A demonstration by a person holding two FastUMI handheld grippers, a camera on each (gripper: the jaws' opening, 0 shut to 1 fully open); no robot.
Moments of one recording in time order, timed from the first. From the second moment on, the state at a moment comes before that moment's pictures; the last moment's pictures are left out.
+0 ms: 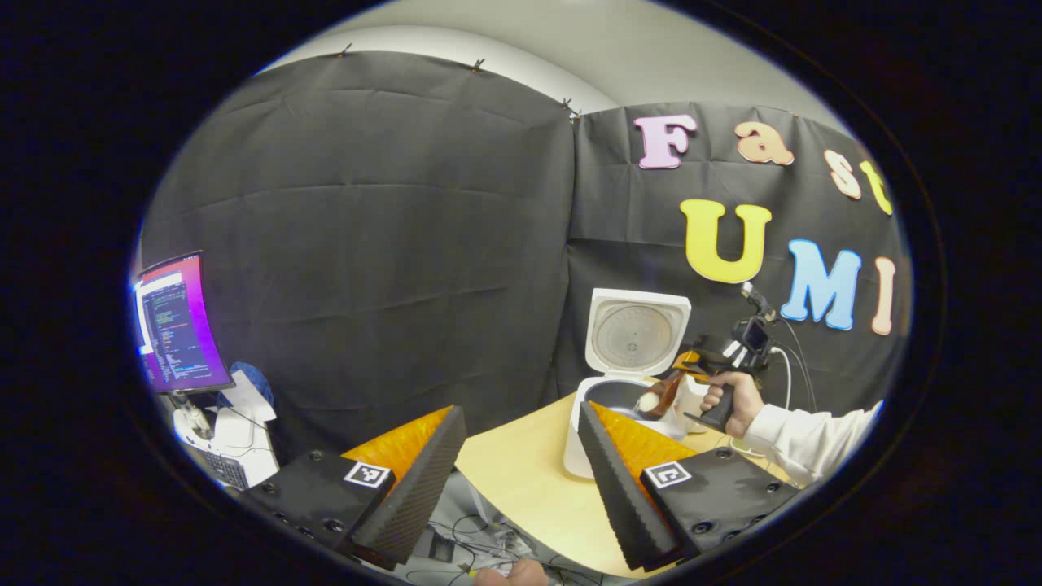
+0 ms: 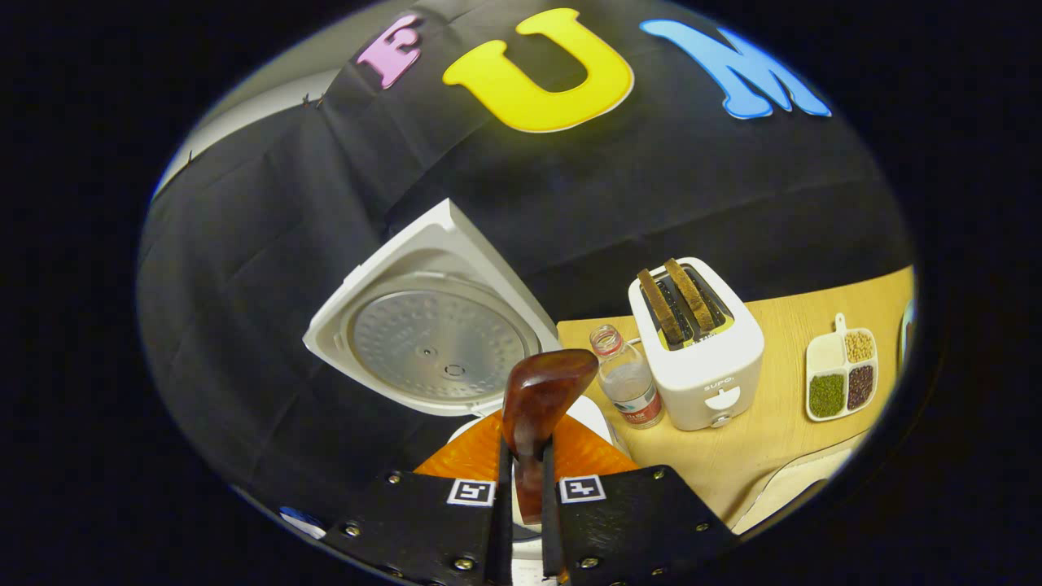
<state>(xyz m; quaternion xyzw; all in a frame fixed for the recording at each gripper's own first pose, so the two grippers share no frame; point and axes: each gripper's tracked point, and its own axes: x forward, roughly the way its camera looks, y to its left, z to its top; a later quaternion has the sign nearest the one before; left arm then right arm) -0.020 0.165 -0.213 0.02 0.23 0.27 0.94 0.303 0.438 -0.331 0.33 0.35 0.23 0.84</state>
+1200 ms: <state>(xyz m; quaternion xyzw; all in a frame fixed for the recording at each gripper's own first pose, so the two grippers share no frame) -0.035 0.176 -0.227 0.00 0.24 0.28 0.93 0.279 0.468 -0.284 -0.16 0.06 0.37 0.91</state>
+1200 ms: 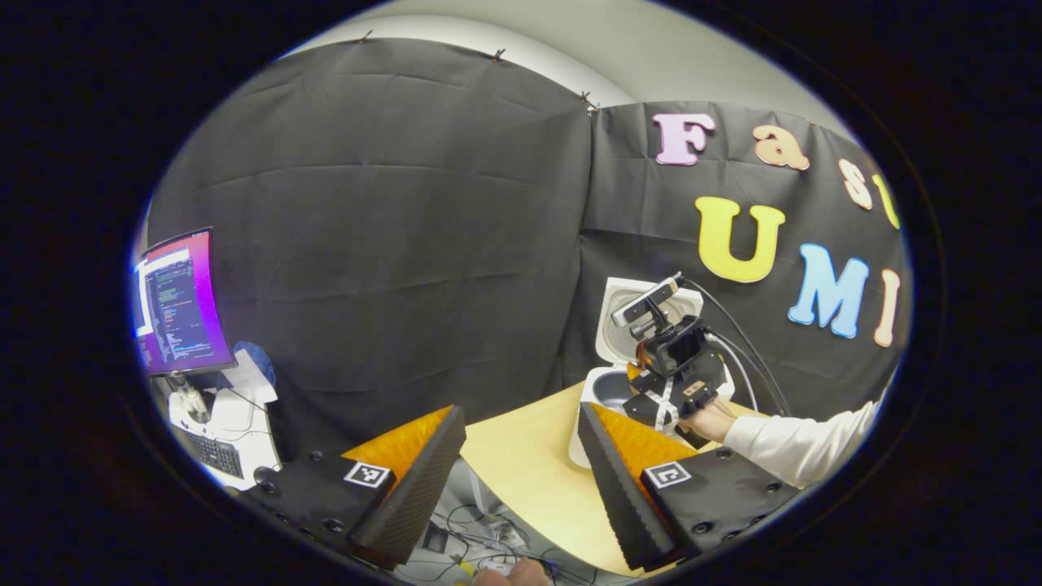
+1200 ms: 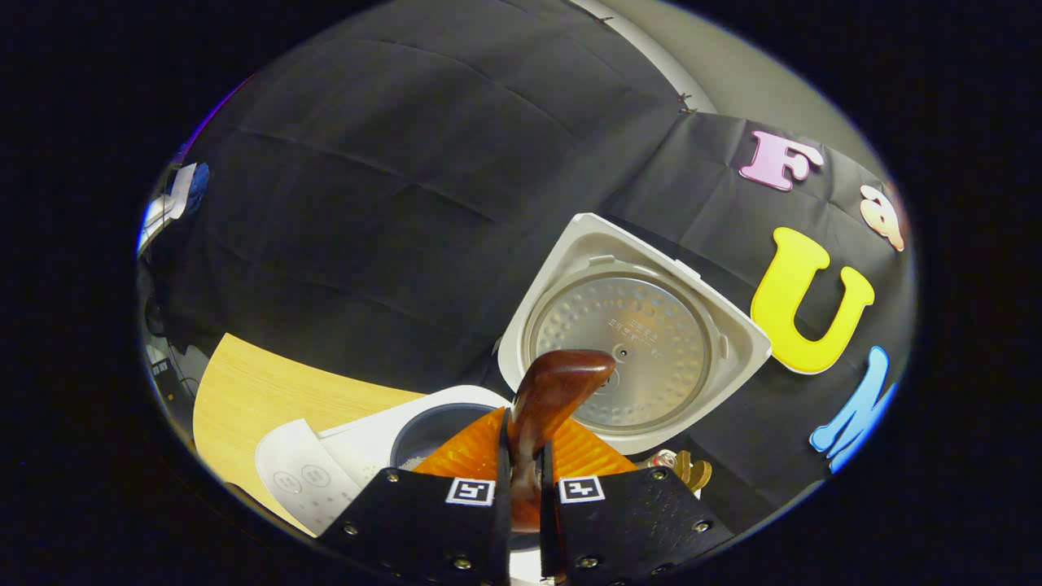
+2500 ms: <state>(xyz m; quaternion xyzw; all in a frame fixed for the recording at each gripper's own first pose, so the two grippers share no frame) 0.163 0.147 -0.184 -0.07 0.14 0.05 0.99 0.165 0.082 -0.193 0.29 0.24 0.12 0.92</state>
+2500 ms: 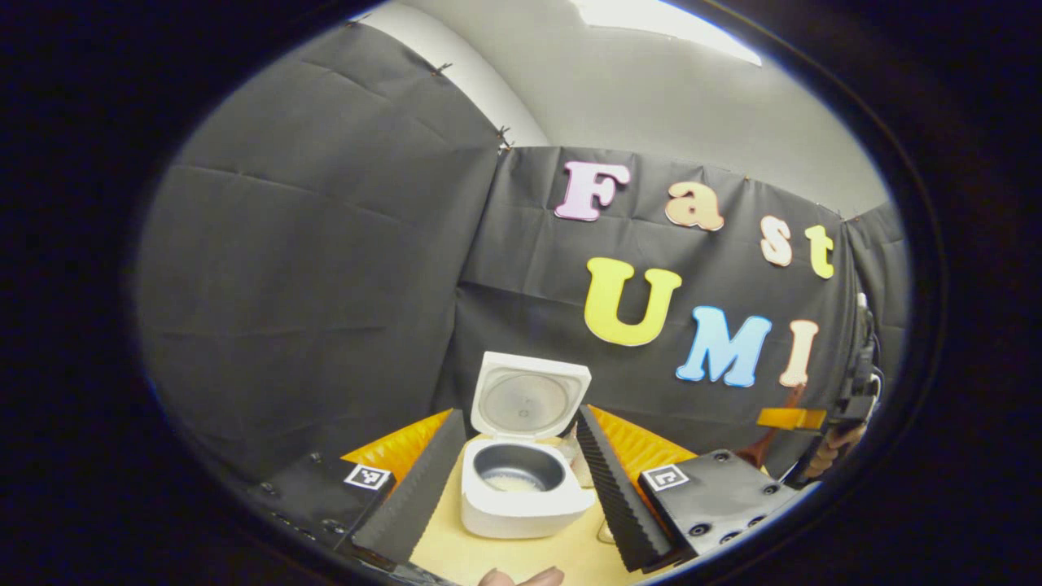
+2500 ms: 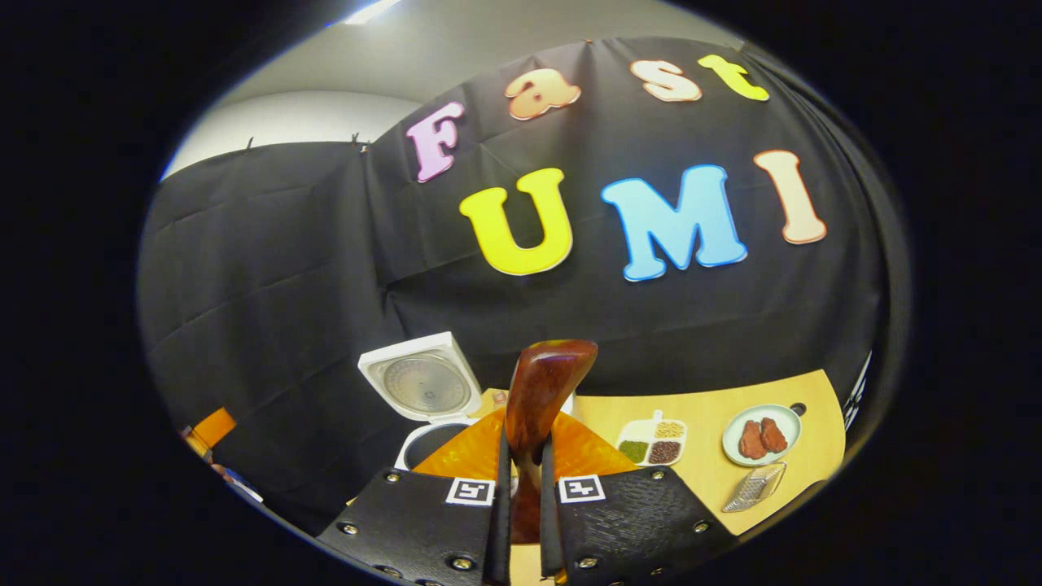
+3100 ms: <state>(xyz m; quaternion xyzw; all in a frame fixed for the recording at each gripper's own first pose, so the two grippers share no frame) 0.417 0.082 -0.214 0.03 0.12 0.02 0.99 0.171 -0.018 -0.322 0.37 0.29 0.04 0.88</state>
